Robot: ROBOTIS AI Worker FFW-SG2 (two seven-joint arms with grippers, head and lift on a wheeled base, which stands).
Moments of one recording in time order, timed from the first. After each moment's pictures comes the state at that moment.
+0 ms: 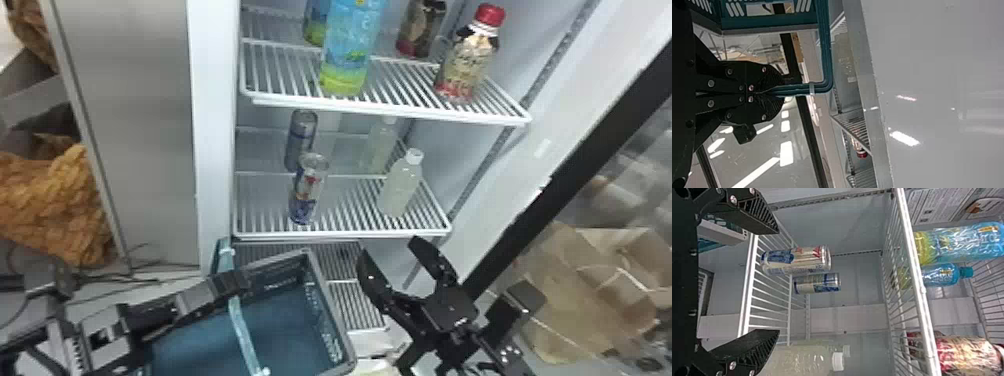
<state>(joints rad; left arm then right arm) 0.10 0.13 0.09 -1.69 1.19 1.21 -0.65 0.56 -0.04 -0.20 -2.07 -0.21 0.00 0.46</state>
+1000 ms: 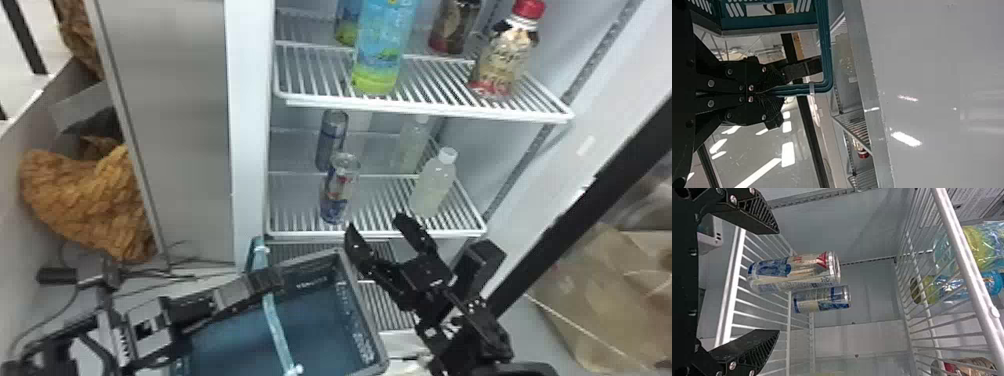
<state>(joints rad) 0.09 0.13 0.09 -1.69 1.19 1.21 -0.65 0.31 -0.06 -0.07 -1.83 -0.18 0.02 0.41</state>
